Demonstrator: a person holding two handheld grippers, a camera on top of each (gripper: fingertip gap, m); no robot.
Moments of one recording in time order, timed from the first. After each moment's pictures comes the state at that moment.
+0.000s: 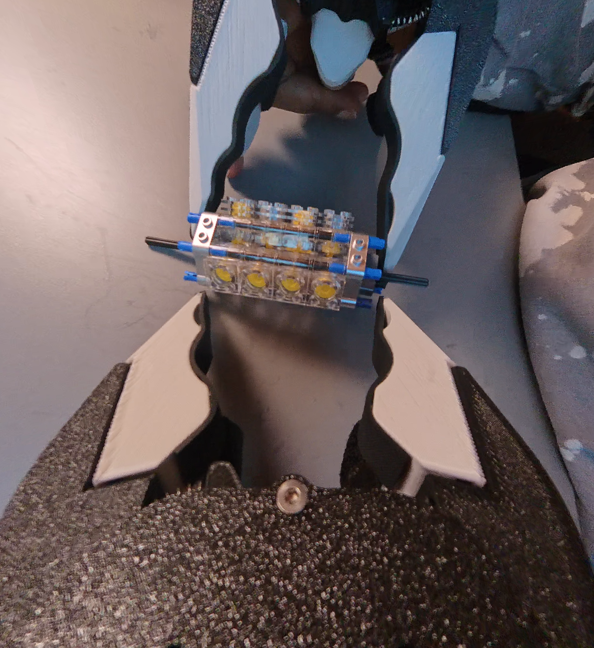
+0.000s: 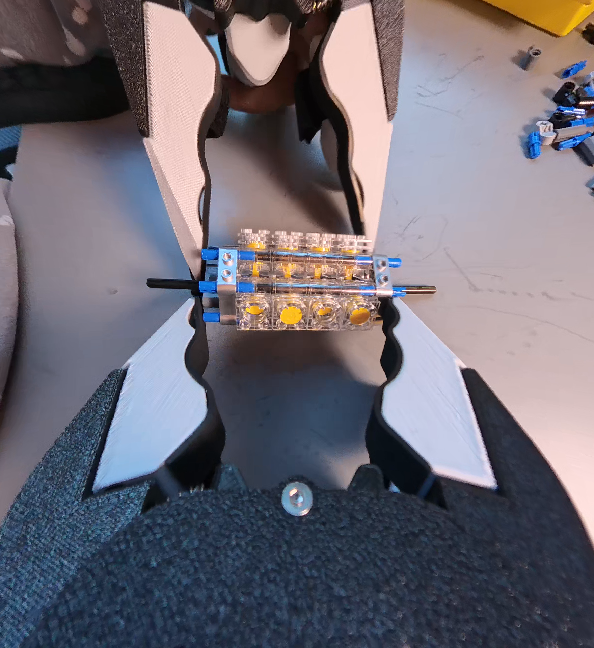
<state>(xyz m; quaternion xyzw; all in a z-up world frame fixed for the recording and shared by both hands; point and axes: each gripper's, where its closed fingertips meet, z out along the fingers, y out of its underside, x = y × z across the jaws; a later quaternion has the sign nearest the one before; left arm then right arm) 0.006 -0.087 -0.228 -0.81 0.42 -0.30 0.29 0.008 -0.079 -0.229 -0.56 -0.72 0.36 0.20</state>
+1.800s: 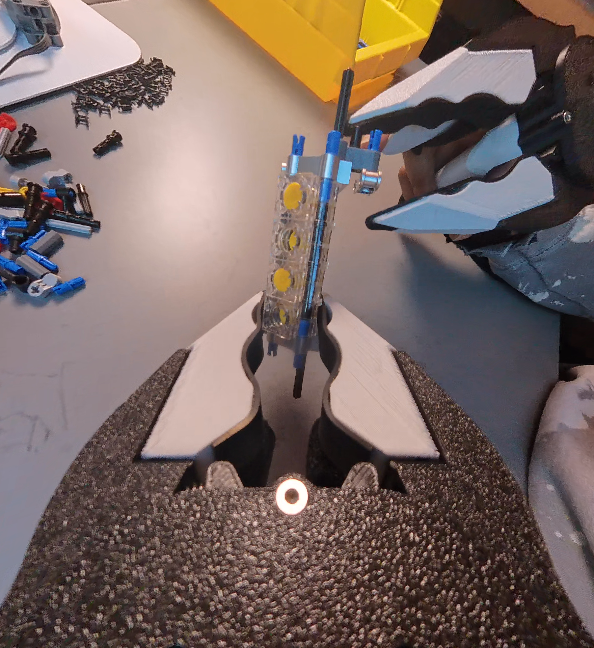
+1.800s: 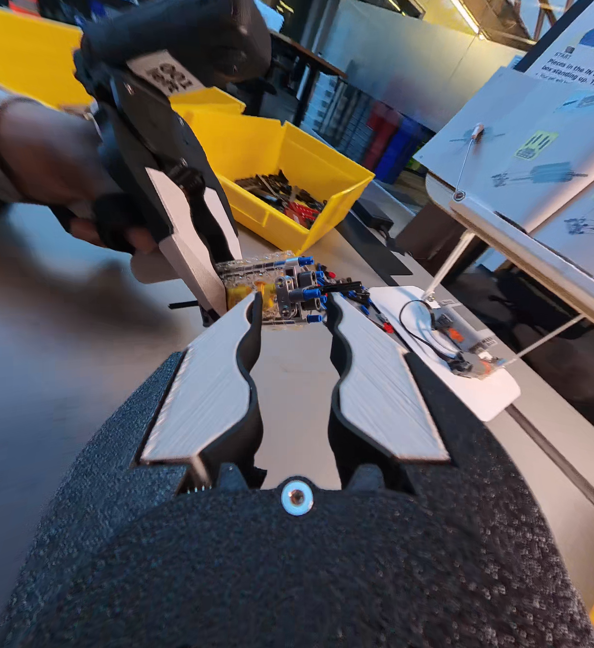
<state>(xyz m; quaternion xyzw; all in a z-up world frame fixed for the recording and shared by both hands) -0.020 -0.040 -0.190 -0.85 0.18 -0.28 0.41 -0.004 -0.019 -0.129 -0.47 -0.60 0.30 0.57</state>
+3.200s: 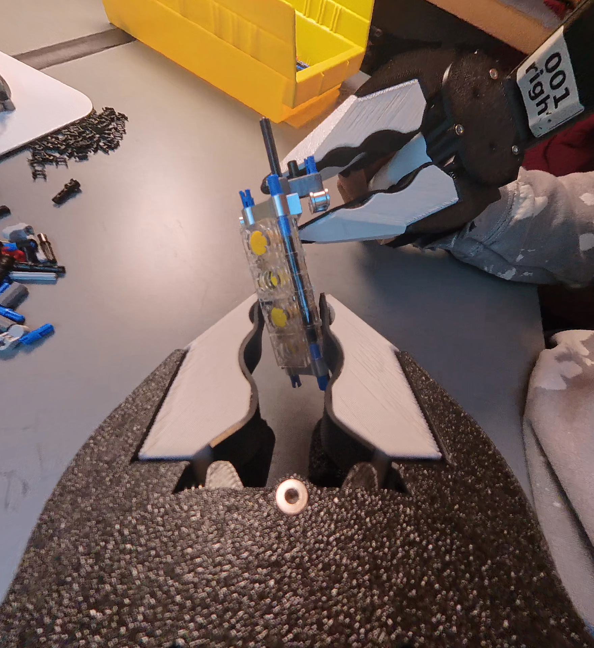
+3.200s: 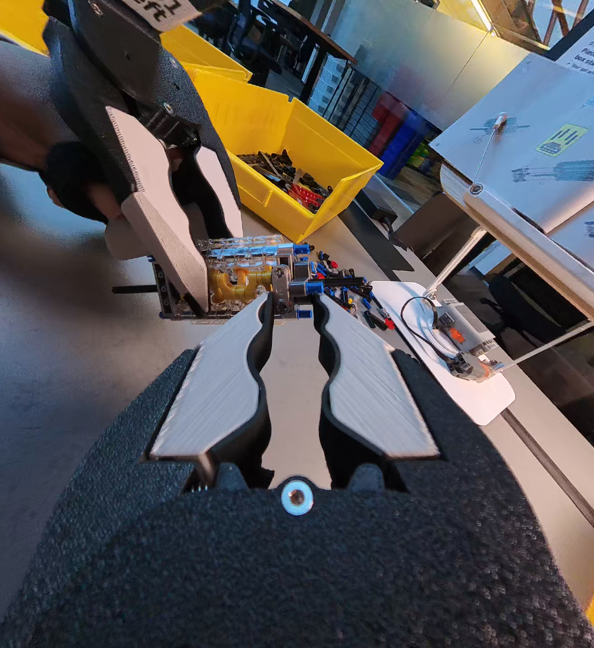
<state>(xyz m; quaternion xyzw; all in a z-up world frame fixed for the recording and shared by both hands) -0.005 -0.047 -0.181 -0.81 0.25 -0.29 0.44 -0.009 -0.017 -0.149 -0.46 -0.62 0.27 0.57</state>
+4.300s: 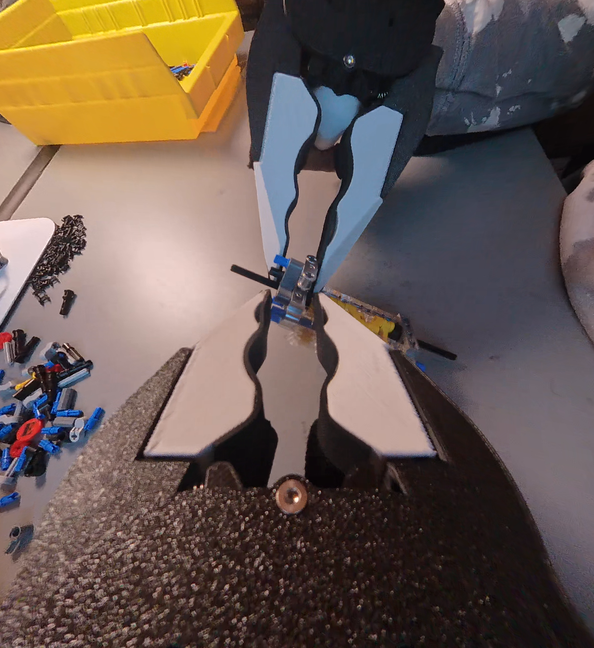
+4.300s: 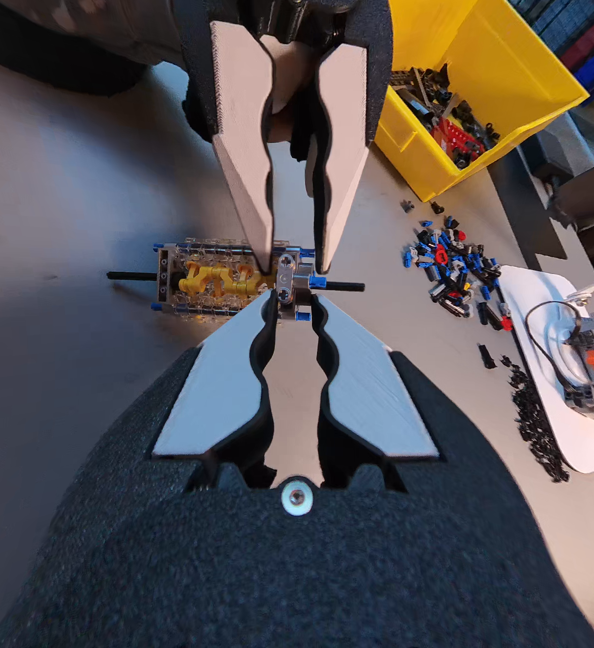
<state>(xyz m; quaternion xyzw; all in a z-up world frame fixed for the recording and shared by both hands) 0.003 -0.075 -0.179 -0.72 0.48 -0.21 0.46 0.001 -0.068 -0.186 -0.44 -0.76 0.27 0.39</state>
